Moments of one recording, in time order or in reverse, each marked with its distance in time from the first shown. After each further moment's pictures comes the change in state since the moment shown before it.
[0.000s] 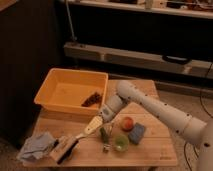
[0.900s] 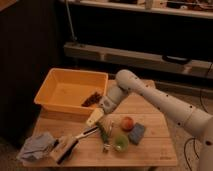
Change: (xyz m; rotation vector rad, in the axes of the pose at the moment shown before) arm 0.023 0.004 -0.057 -0.215 -0.037 0.001
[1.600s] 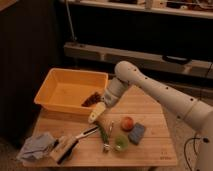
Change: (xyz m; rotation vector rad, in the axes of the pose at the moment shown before) arm 0.003 0.010 -0.015 -0.079 -0.034 0.004
